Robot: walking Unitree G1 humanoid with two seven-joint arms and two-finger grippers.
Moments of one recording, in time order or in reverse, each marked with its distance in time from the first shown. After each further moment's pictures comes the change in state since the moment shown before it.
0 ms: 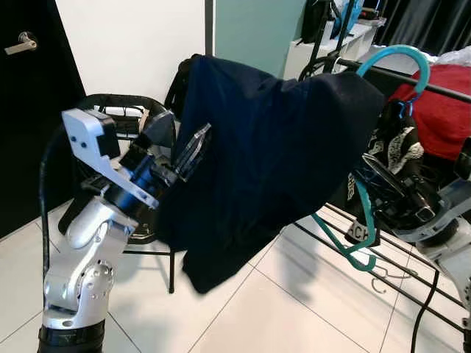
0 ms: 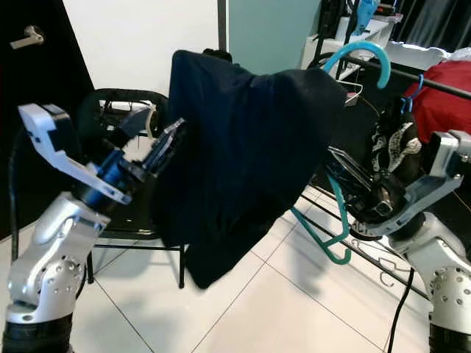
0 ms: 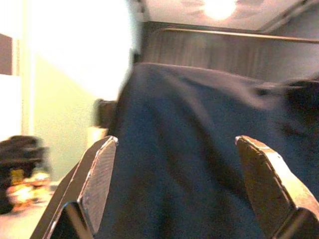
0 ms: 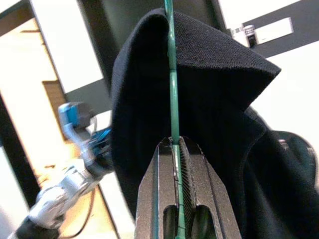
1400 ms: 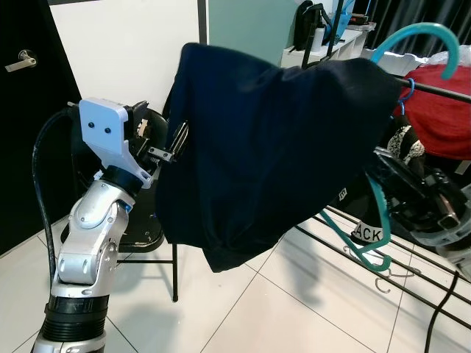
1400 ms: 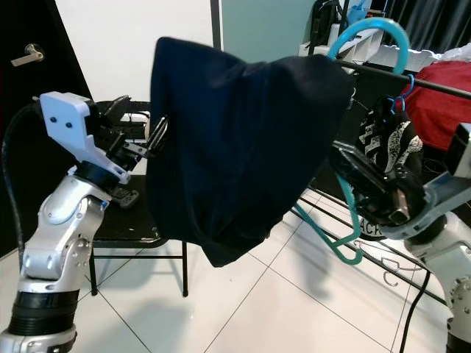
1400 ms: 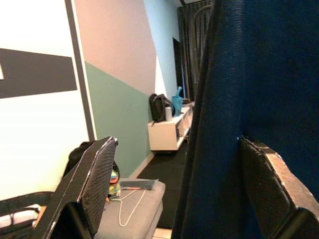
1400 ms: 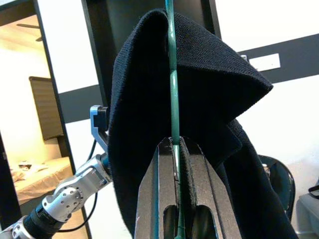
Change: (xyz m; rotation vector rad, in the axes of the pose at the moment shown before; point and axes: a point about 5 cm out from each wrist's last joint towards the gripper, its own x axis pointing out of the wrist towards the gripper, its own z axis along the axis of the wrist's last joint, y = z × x) left arm 0.011 0.022 -0.015 0.261 0.074 0.135; right arm 0.000 0.015 0.021 -0.116 -0.016 -0.012
